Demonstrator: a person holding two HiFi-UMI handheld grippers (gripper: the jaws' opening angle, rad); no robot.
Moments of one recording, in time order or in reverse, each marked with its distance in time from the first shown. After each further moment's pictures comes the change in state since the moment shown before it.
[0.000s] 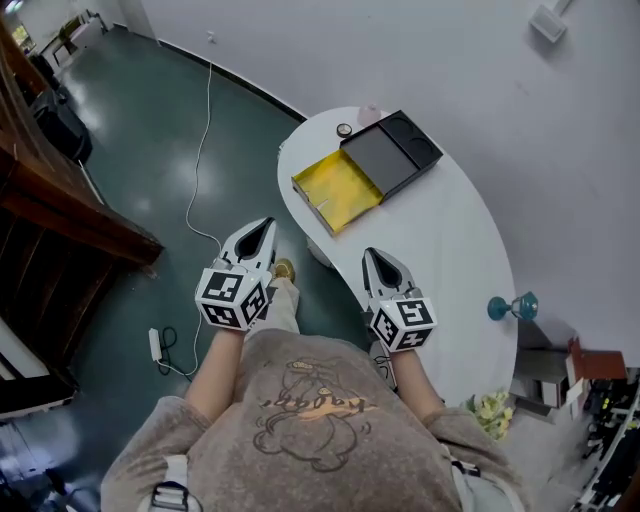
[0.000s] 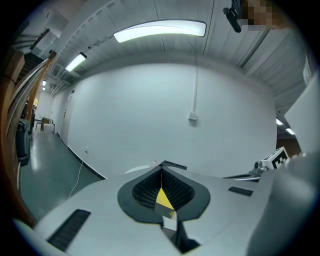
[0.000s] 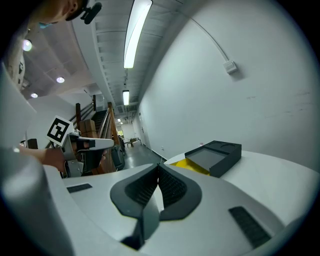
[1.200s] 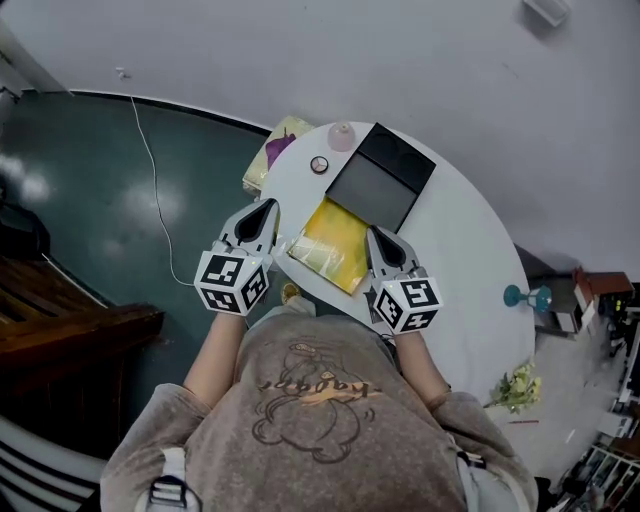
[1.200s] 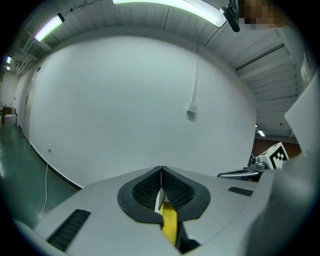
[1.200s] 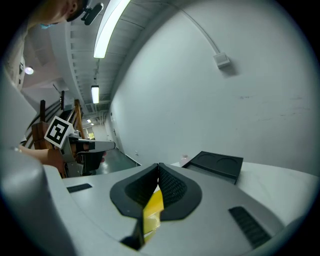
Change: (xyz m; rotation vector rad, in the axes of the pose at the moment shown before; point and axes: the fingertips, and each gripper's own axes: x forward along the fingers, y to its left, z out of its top) left arm 0.246 0.100 0.061 0.042 0.135 -0.335; right arm 0.182 -0.086 0.077 0.091 -0.013 -0.309
